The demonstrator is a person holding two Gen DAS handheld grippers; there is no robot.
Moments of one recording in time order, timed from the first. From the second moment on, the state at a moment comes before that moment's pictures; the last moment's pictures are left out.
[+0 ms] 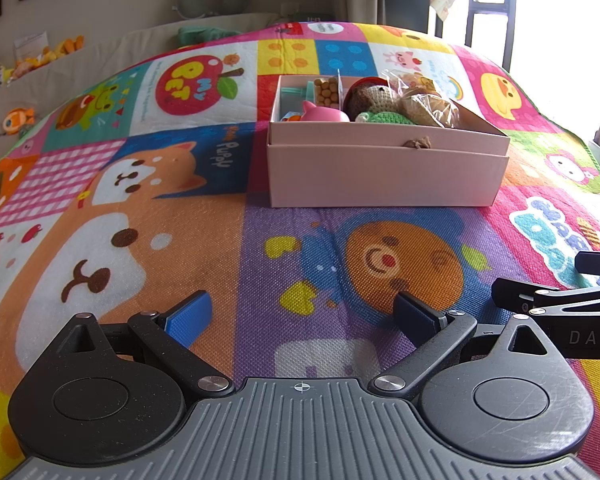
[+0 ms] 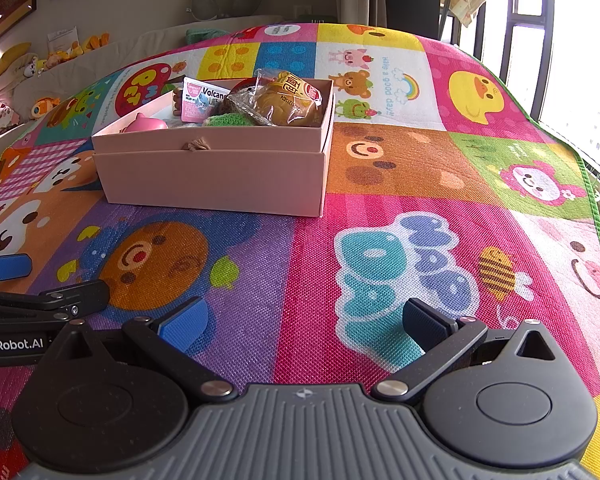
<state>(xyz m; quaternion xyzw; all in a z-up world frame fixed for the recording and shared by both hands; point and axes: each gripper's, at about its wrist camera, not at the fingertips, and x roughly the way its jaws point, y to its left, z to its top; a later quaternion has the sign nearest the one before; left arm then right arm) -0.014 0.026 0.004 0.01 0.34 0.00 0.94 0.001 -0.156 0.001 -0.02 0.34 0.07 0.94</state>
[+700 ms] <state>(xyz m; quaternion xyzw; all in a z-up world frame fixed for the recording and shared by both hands) -0.014 0.023 0.004 0.01 0.34 0.00 0.94 0.002 -0.156 0.001 -0.02 0.34 0.07 0.94</state>
